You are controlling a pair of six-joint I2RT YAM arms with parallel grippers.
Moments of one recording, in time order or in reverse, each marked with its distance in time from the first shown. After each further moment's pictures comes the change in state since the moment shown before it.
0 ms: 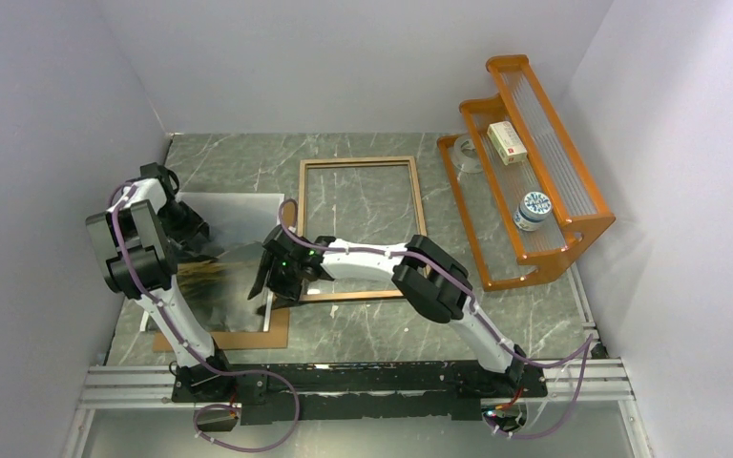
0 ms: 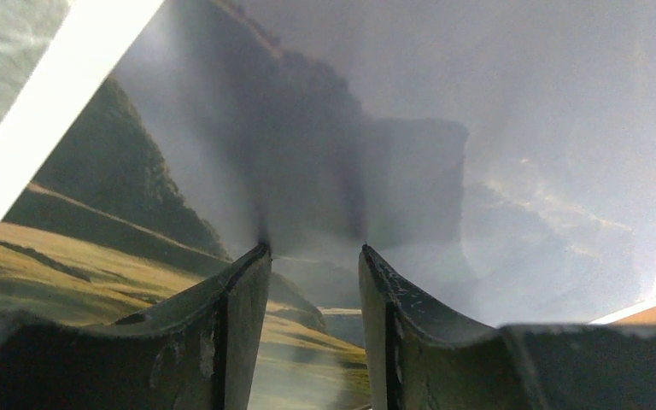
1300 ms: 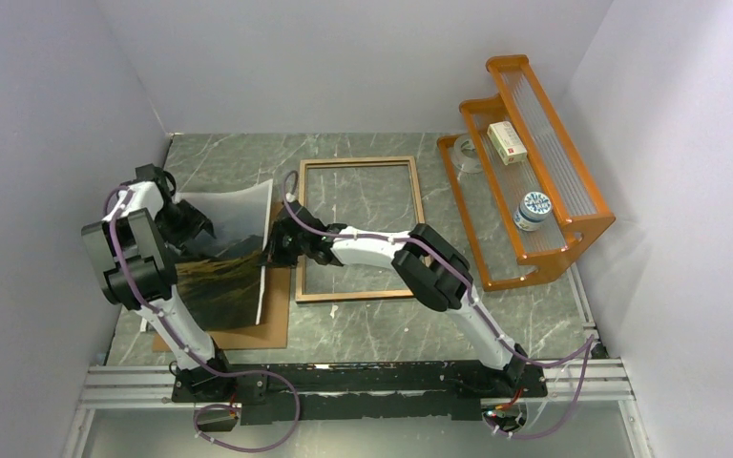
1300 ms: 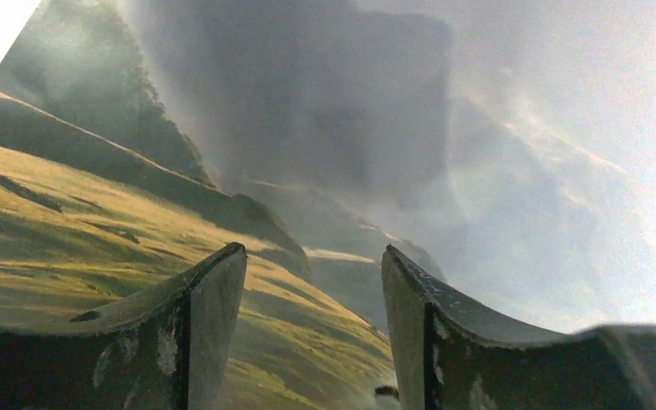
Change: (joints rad) left arm 0.013 -0.086 -0.067 -0.039 0.066 -0.059; right arm -0.112 0.035 -0.043 0.415 -0.001 -0.229
